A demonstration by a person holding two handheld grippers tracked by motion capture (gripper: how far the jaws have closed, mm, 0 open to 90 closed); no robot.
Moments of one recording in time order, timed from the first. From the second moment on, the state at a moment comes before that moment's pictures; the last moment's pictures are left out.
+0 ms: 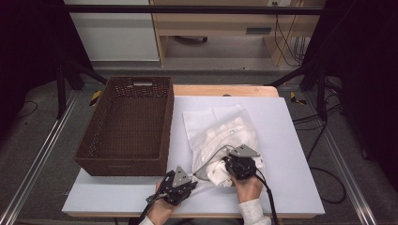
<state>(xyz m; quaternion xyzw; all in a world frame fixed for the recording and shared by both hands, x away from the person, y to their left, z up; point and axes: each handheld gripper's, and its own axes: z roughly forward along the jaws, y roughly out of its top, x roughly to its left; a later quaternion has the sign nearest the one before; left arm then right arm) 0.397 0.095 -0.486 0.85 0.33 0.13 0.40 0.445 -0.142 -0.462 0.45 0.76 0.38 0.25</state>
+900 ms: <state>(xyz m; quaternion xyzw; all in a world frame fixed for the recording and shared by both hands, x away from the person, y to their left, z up) 0.395 0.091 -0.485 0.85 0.33 0.15 0.39 0.422 -0.160 -0.445 0.42 0.77 0.43 0.19</state>
